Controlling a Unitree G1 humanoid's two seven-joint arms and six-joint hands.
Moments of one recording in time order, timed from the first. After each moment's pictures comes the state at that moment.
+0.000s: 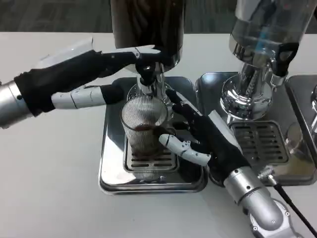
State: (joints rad) left arm -0.55 0.61 0.05 0.55 -0.24 -0.66 -1.05; right arm -0.21 -0.08 0.21 0.43 -0.21 -0.33 0.09
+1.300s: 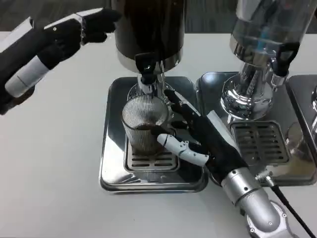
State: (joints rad) left arm -0.49 0.58 0.25 0.61 -0.37 -0.62 -1.04; right arm -0.21 -0.06 0.21 0.44 -0.22 -0.35 0.07
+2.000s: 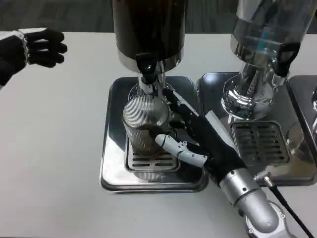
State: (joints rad) left arm -0.30 0.61 0.38 0.55 -0.35 -0.68 -0.88; right arm -0.21 -0.06 0.22 0.43 -0.22 -0.35 0.07
